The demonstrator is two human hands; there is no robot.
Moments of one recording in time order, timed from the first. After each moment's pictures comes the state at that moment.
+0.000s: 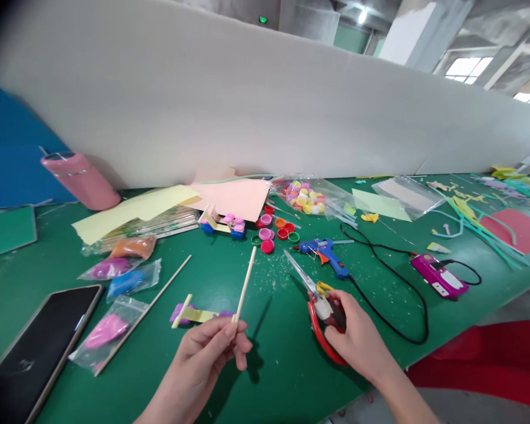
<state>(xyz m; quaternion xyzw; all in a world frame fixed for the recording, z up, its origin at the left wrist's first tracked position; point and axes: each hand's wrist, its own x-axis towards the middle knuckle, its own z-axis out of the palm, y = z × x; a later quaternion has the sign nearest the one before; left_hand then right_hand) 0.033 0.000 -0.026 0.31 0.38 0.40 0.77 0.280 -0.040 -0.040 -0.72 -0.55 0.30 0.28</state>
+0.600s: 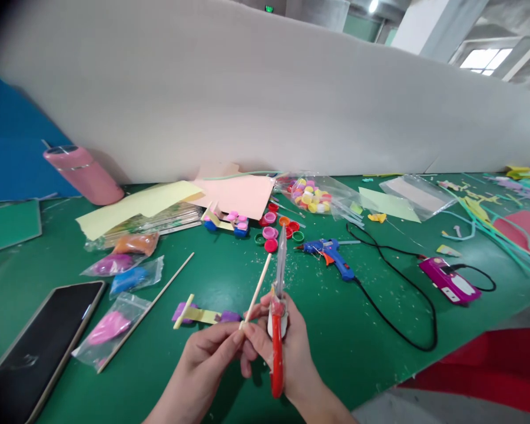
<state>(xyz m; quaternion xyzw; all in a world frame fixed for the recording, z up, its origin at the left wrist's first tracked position) 0.035 0.000 -0.030 0.40 0.39 0.38 0.73 0.155 -0.013 -0.038 -0.50 -0.39 0.49 0.60</state>
